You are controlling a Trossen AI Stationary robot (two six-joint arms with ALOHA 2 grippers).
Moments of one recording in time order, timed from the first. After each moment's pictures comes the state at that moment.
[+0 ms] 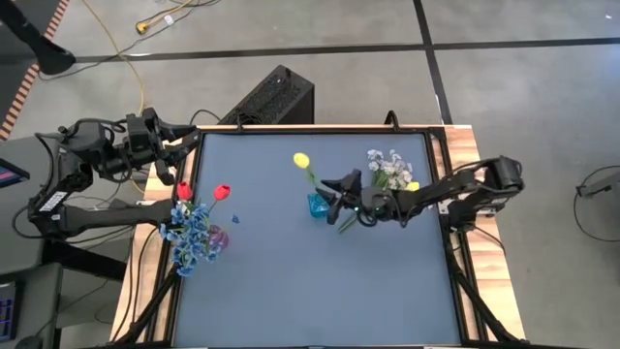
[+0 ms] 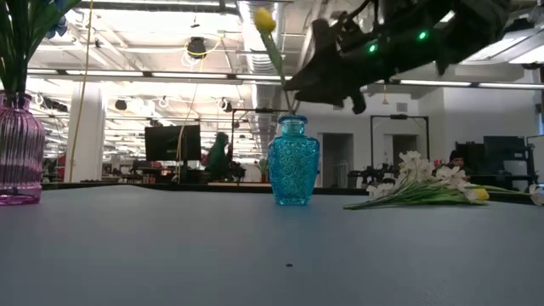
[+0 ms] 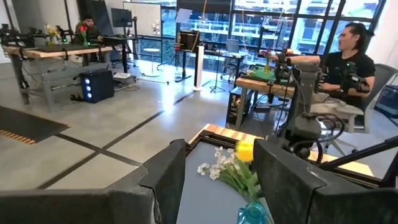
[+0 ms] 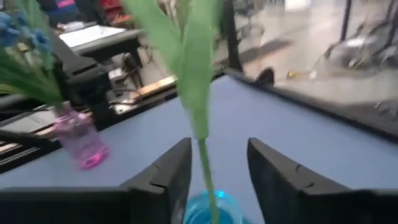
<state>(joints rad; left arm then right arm) 0.35 0.58 1.20 -0.63 -0.08 -0.09 0.06 1.57 0.68 0.71 0.53 0.33</state>
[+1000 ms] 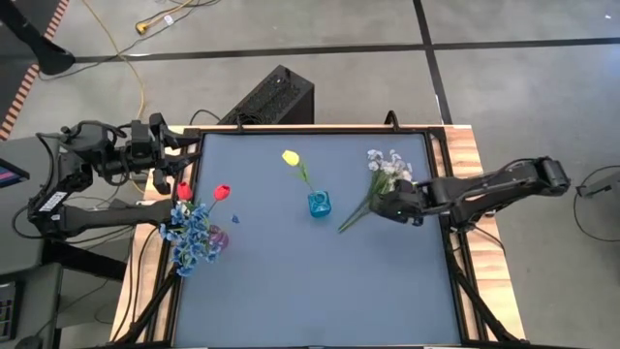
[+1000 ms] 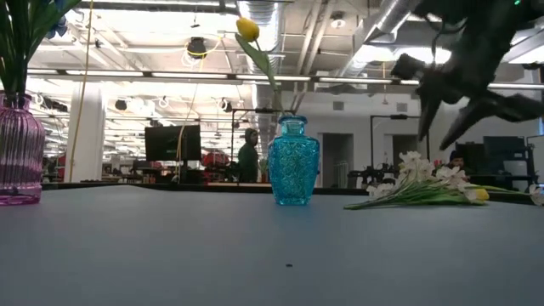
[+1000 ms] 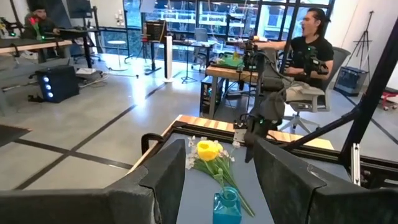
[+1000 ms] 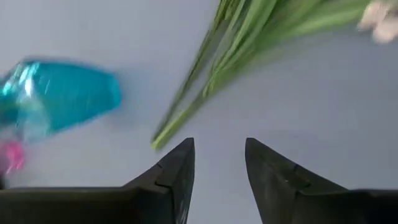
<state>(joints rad) 0.35 0.58 1.20 -0.67 0.07 -0.06 0.09 1.10 0.71 -0.70 0.21 1.81</state>
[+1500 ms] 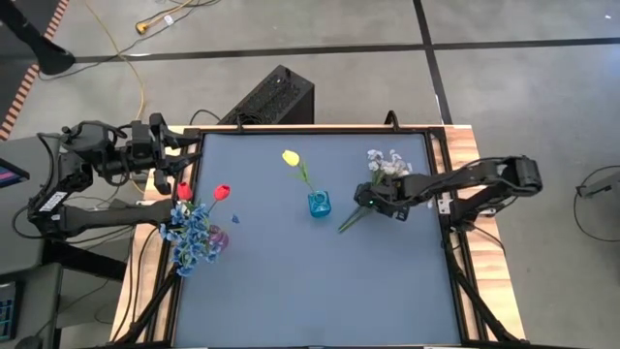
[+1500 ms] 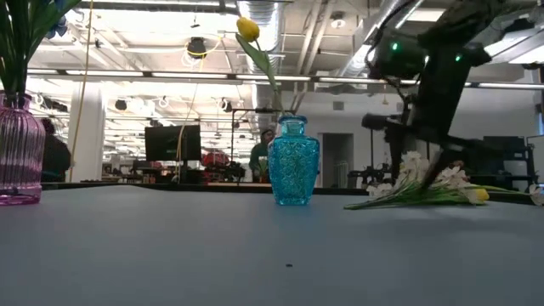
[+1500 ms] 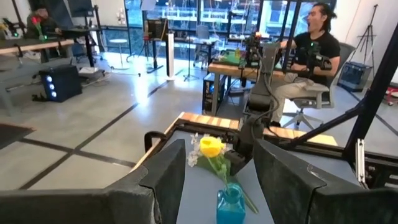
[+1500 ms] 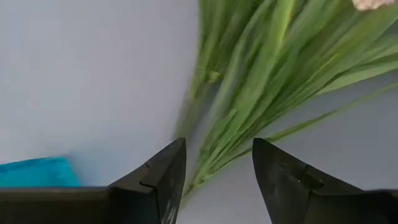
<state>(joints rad) 0.35 0.58 1.20 -0.68 0.07 -0.05 -0.08 1.42 0.71 -0.52 0.20 1.80</state>
